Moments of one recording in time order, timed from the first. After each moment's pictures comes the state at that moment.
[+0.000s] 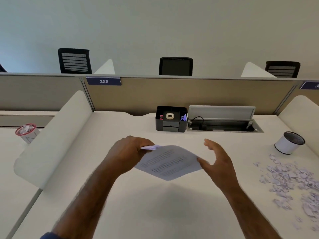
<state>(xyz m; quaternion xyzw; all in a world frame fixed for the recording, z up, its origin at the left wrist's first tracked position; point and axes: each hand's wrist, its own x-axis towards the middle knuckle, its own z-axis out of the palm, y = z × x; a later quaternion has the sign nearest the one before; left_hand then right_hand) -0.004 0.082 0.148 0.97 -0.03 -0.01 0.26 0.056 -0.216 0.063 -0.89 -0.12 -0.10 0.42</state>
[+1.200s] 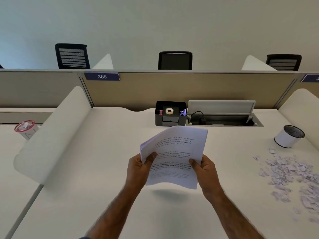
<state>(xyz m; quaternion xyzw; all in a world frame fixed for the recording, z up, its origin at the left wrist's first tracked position) -0.017 0.038 0.029 0.74 0.16 0.16 0.63 0.027 -0.177 0.024 -0.70 0.00 0.06 0.71</state>
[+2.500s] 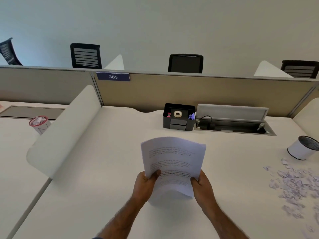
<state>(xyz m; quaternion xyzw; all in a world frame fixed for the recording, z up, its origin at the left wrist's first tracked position) -0.031 0.042 -0.031 0.71 0.23 0.04 0.66 0.021 -0.165 -0.025 -0.80 0.00 0.09 0.60</state>
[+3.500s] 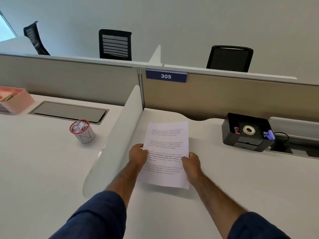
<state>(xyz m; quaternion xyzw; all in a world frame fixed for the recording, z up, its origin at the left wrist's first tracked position) 0.106 0.418 -0.060 0.76 0.40 0.03 0.52 0.160 0.215 -0.064 -0.79 0.11 0.19 0.57</state>
